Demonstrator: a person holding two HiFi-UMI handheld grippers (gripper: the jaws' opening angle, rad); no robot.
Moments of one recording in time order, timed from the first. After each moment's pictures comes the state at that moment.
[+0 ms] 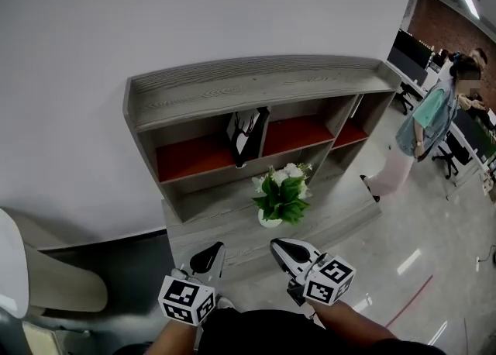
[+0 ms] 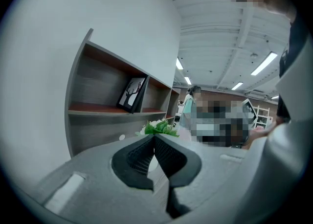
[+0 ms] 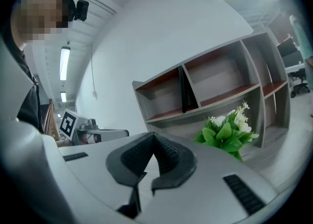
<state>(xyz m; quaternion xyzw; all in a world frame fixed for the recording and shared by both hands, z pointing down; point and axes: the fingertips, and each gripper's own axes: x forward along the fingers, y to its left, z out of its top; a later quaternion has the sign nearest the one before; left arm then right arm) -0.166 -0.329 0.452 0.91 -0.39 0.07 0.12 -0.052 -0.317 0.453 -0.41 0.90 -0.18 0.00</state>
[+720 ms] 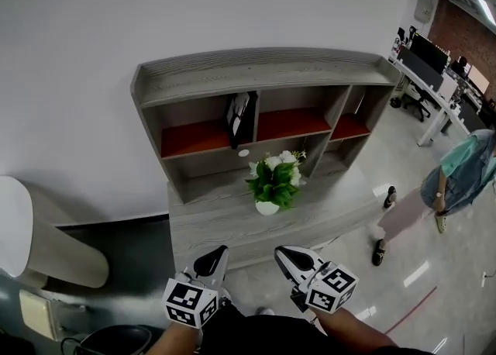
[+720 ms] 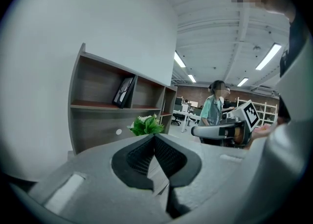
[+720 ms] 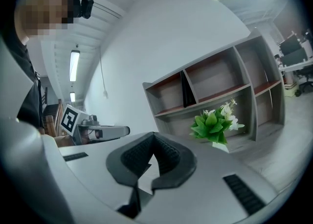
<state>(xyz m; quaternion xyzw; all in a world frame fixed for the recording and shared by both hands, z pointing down) -0.120 -0.242 0.450 0.89 -0.43 0.08 0.12 -0.005 -0.233 0.460 -0.37 0.91 -0.18 0.00</state>
